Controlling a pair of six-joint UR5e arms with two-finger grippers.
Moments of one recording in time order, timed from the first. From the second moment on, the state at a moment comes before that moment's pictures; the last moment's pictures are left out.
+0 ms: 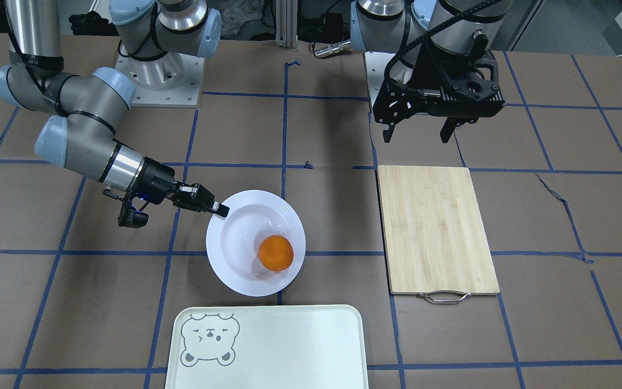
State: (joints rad) left arm -1.64 -1.56 -1.56 -1.52 1.57 -0.10; right arm 1.35 -1.32 2.18 -2.36 -0.61 0.11
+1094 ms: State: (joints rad) left arm -1.64 -1.56 -1.56 -1.52 1.57 -0.10; right arm 1.36 -1.06 1.81 -2.47 -0.39 0.22
